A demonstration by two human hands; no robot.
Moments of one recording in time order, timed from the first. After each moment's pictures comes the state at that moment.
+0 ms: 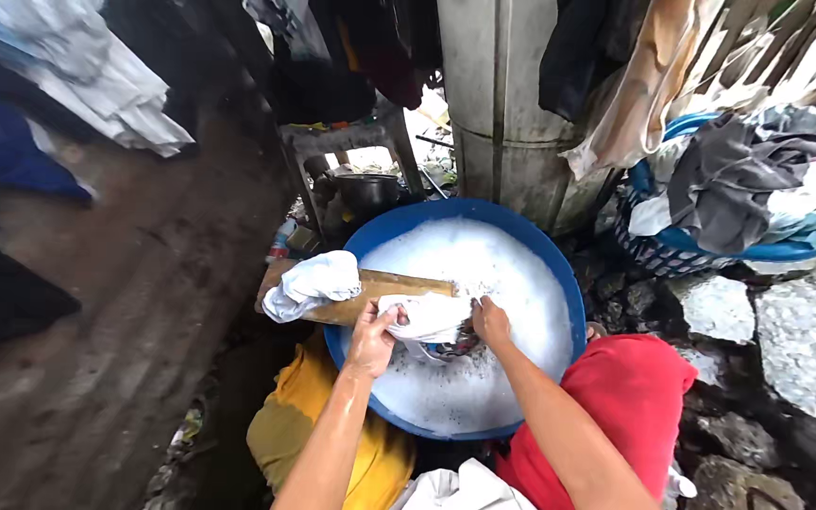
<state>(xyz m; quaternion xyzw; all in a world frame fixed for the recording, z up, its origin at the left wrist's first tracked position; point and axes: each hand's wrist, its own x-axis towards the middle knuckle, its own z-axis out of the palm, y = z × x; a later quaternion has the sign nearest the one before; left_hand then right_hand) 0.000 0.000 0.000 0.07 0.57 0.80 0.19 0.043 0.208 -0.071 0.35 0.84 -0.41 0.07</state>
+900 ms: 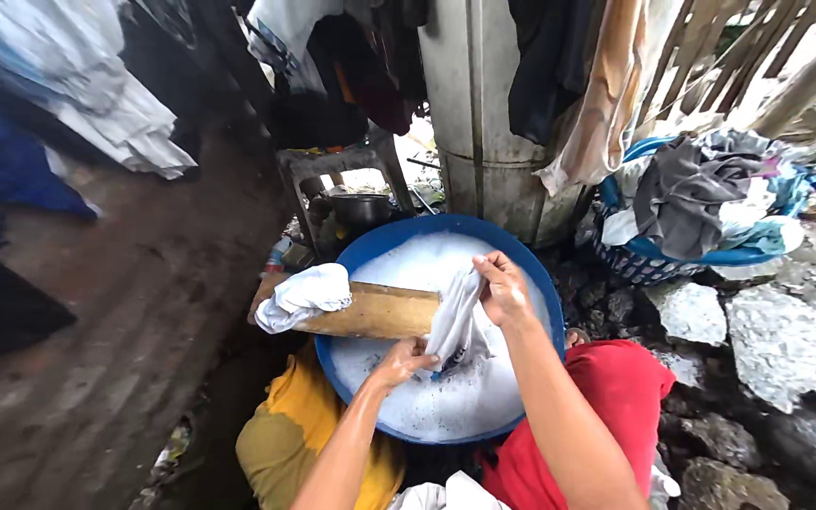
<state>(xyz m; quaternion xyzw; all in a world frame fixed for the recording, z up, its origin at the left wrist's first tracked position) 0.021 0.019 -0.036 0.20 0.77 0.50 0.34 0.065 0.227 0.024 0.14 0.47 -0.83 -0.27</state>
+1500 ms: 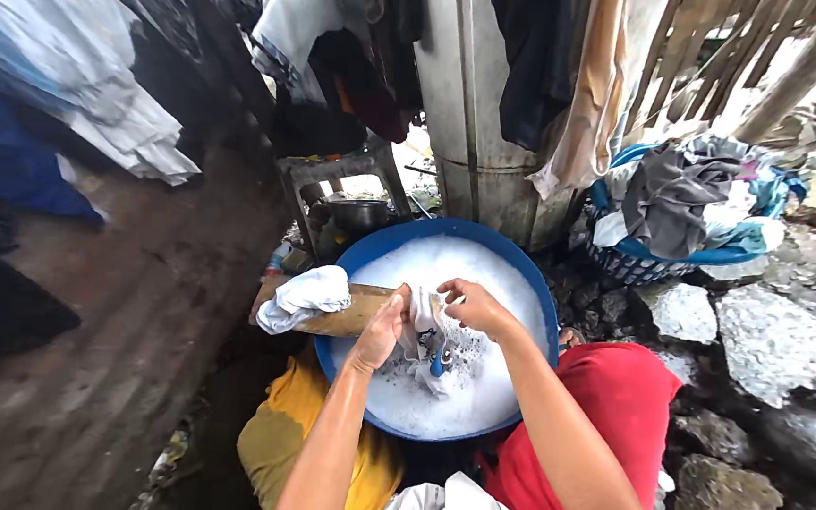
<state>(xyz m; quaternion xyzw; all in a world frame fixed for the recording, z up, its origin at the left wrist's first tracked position) 0.007 0.020 0.022 0.32 0.61 0.67 0.26 0.095 0.205 0.046 0.14 0.79 -0.59 0.00</state>
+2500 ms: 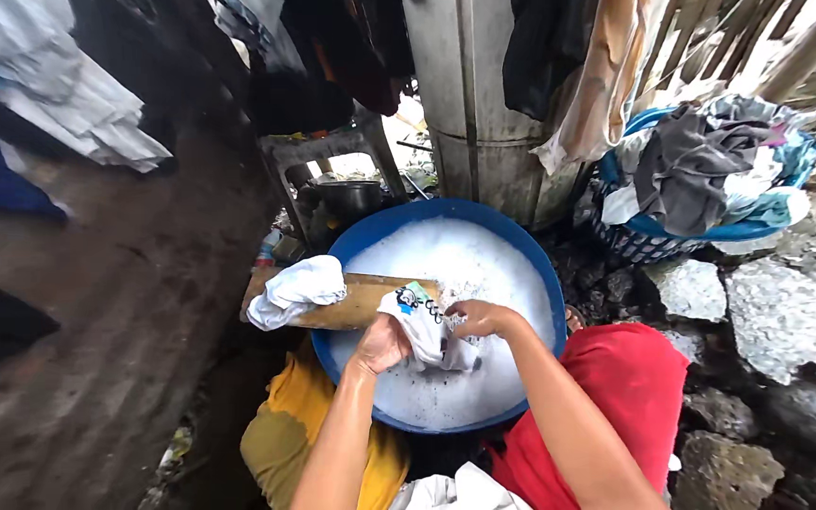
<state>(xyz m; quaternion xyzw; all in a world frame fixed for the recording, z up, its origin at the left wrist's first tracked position) 0.000 0.010 -0.016 0.11 0.48 0.74 0.45 0.063 0.229 -0.044 0.07 0.87 -0.47 0.16</state>
